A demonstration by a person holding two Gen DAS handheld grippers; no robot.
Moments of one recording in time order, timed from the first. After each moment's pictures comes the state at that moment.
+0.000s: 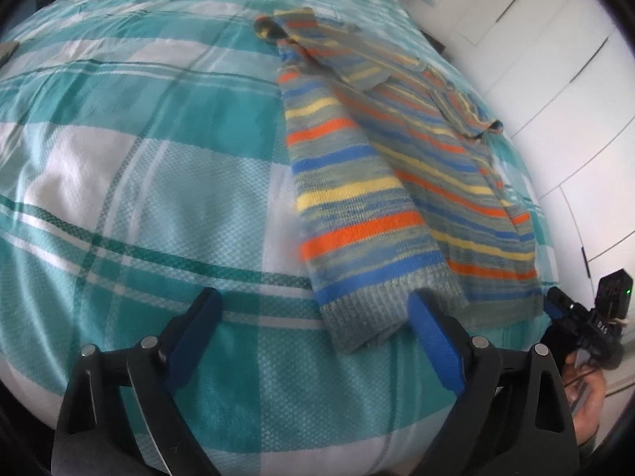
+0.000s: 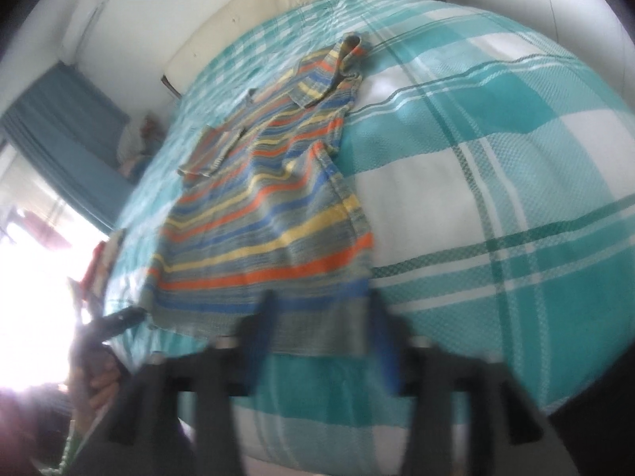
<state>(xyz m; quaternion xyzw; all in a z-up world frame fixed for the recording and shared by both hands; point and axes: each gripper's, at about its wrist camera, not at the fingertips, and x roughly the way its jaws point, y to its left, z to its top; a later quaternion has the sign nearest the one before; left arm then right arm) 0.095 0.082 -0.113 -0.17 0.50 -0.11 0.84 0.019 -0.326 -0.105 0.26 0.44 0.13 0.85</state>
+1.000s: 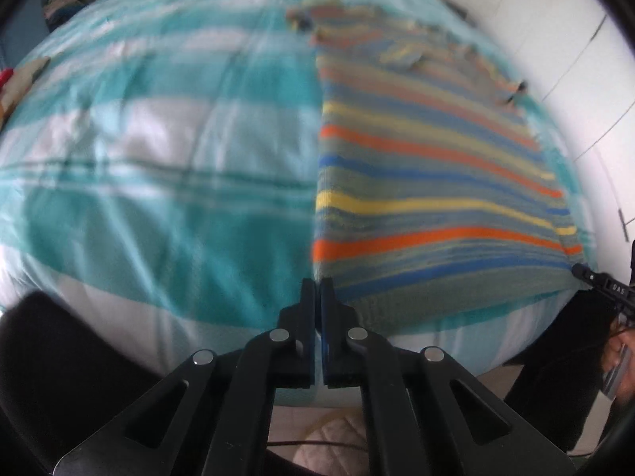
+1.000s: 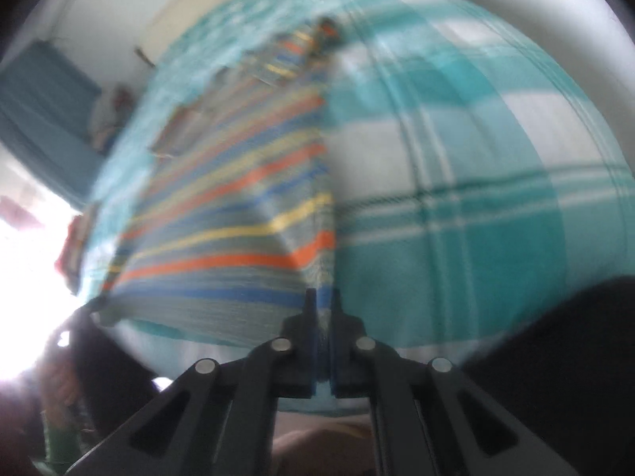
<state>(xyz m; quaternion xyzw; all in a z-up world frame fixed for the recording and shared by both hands) 0.055 0.085 -0.118 -0.07 0.55 -0.04 0.83 0.001 -0.348 -0.120 0.19 0.55 0.05 0.81</state>
